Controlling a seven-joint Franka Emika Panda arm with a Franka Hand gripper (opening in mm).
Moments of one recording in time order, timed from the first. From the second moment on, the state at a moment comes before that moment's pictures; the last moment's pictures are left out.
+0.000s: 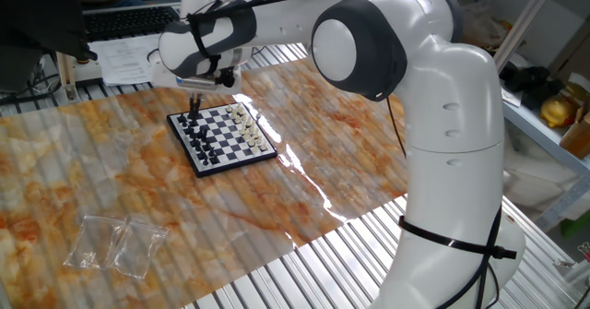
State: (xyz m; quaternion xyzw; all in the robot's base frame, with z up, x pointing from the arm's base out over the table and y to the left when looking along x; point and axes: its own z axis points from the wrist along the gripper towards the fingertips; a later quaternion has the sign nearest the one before) arm 0.656 0.069 0.123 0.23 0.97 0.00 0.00
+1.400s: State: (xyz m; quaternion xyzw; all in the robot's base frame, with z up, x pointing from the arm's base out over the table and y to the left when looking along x) arm 0.658 0.060 0.101 0.23 0.97 0.01 0.01
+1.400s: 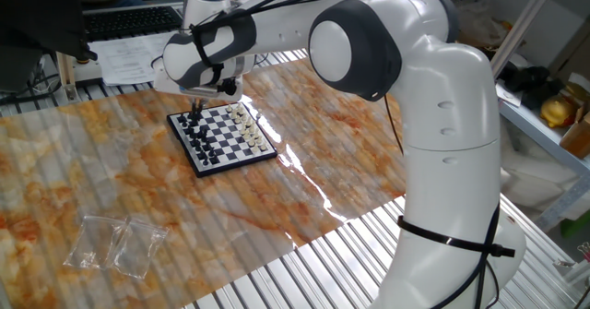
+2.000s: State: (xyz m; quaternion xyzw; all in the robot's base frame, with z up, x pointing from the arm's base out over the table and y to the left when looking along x) arm 0.654 0.058 0.096 0.23 0.97 0.01 0.02
